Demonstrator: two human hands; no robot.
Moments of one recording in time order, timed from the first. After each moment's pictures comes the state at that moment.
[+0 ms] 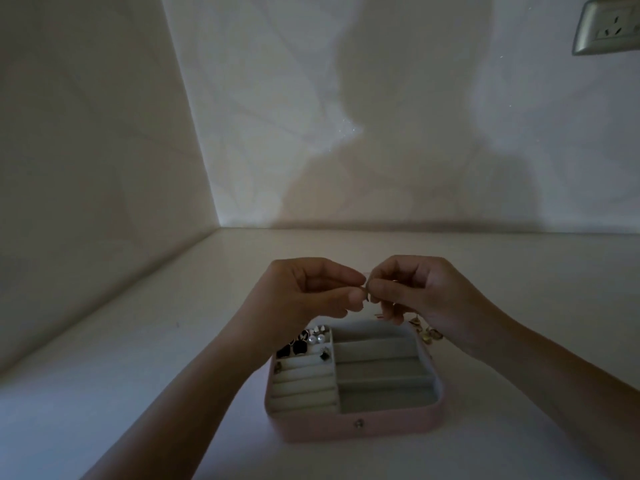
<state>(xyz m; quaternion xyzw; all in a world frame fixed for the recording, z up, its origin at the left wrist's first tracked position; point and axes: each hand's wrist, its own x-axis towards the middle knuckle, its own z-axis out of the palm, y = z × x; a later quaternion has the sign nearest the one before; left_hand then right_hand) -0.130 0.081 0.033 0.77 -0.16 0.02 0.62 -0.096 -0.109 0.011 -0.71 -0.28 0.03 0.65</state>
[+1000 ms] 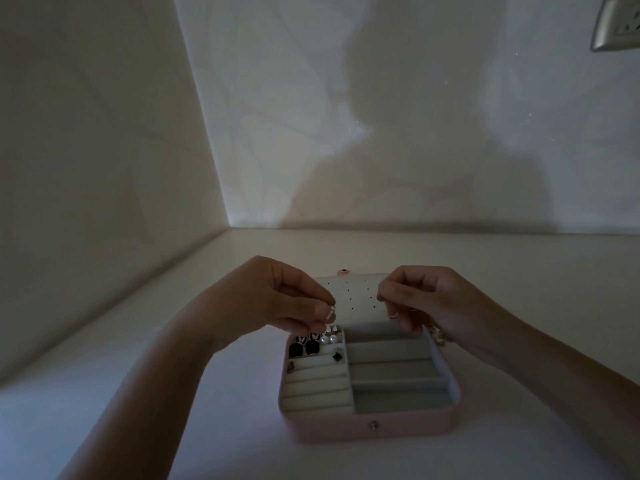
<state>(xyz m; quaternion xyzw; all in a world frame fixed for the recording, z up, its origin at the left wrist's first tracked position) -0.129 0.126 0.052 0.83 -0.11 -0.10 0.54 -0.091 -0.107 0.003 -0.72 -0.25 0.07 0.65</state>
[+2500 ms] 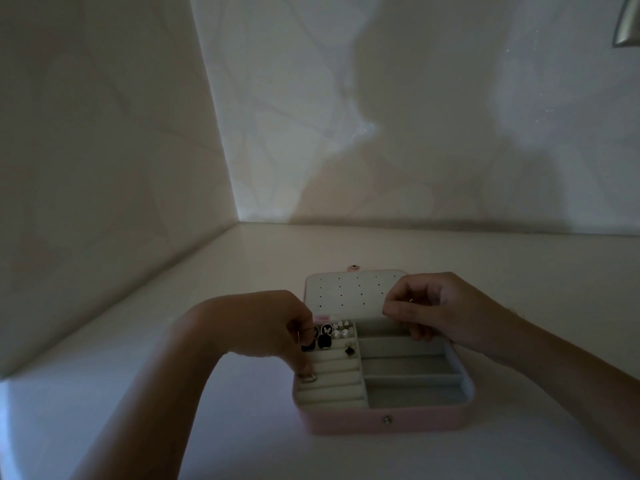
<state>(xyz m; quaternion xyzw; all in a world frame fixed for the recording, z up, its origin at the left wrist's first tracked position) -0.122 0.140 0.036 0.95 -0.14 -0.20 0.18 -0.089 -0.103 -0.003 -0.78 -0.27 0.08 0.56</state>
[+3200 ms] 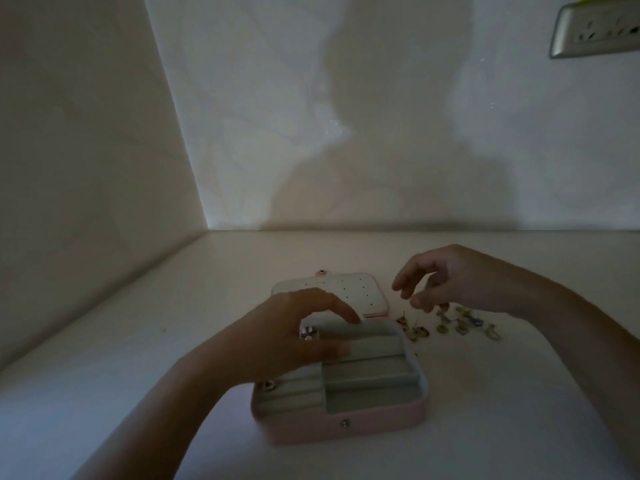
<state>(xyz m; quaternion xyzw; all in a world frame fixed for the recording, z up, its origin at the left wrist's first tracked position) -0.122 0.096 0.019 0.93 -0.25 -0.03 0.26 -0.070 -0.162 0.031 -0.89 -0.22 0.07 0.39</state>
